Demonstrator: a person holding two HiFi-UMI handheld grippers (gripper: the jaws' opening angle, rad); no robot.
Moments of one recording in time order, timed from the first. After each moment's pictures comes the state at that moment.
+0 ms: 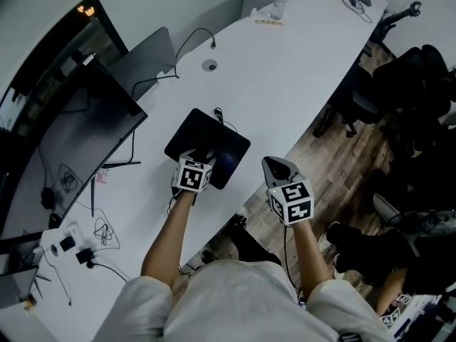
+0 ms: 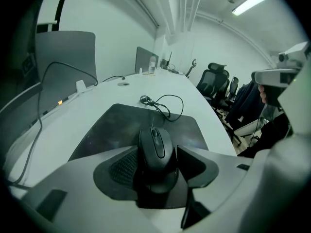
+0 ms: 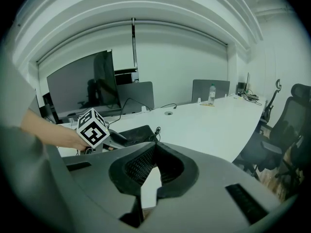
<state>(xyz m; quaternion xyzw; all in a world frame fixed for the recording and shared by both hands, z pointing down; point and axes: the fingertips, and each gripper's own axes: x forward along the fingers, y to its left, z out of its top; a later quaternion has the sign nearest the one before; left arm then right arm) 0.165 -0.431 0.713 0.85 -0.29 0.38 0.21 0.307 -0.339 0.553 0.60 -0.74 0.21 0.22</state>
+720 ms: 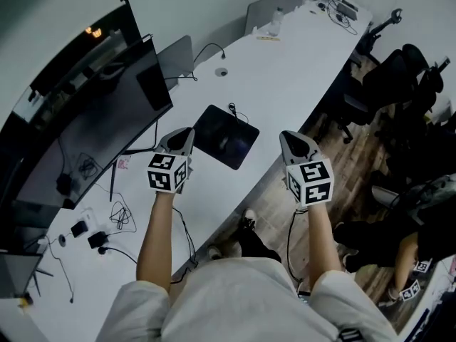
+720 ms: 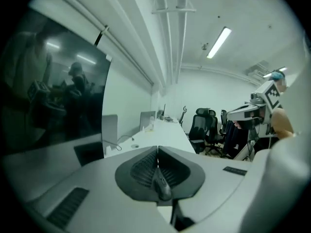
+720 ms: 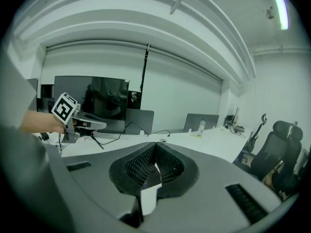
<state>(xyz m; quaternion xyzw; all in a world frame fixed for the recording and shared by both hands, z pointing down) 0.045 -0.392 0.475 0.93 -0.33 0.13 0.08 0.255 -0.272 0.411 0.66 -0.72 0.07 0.19</state>
